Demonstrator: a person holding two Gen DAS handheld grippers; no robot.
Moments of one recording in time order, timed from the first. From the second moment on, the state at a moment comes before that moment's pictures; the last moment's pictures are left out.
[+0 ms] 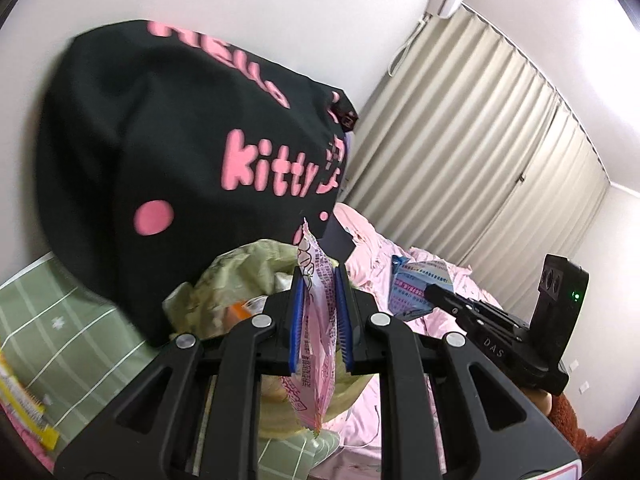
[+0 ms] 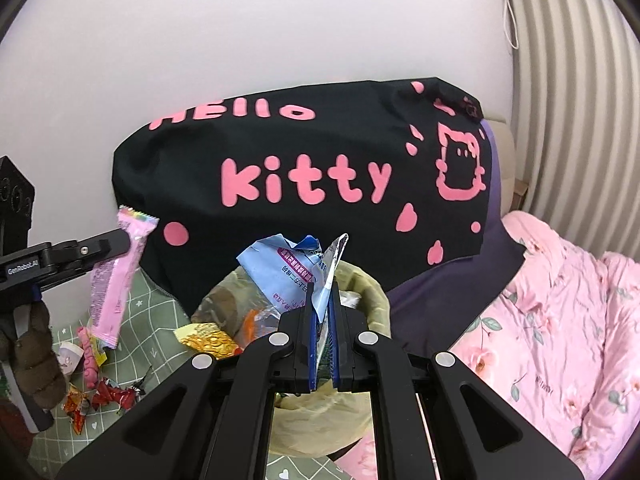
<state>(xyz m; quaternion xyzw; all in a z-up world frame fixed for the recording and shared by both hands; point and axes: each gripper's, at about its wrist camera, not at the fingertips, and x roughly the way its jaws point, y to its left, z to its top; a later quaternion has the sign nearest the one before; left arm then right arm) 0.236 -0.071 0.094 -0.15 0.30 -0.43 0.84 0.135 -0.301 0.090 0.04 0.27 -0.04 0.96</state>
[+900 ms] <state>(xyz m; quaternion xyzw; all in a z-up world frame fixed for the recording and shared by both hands) 0.300 -0.164 0.040 -0.10 0.40 -0.39 0.82 0.185 -0.317 0.012 0.06 0.37 0.02 0.93</state>
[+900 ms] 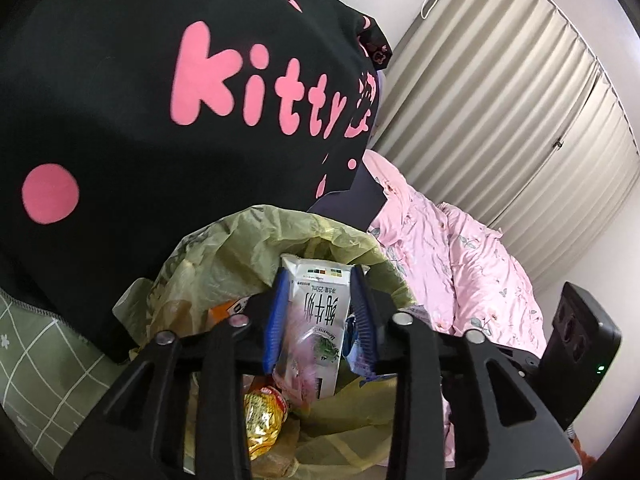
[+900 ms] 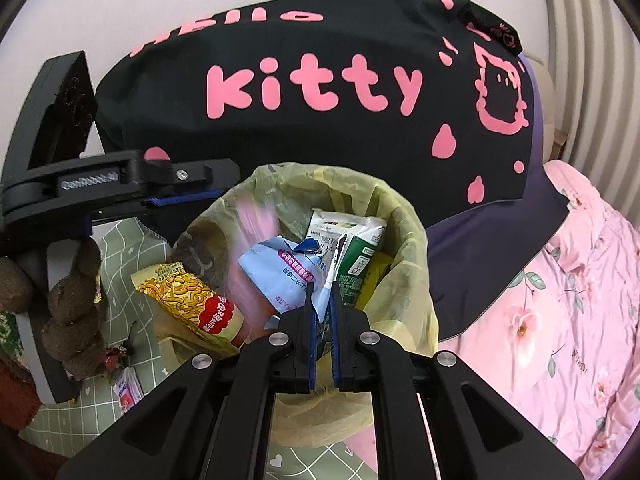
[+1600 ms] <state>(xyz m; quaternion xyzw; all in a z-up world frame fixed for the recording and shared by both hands) 0.224 -0.041 0.045 -0.08 0.33 -0.25 0.91 0.182 -0.271 0.032 0.04 0.33 0.07 0.94</state>
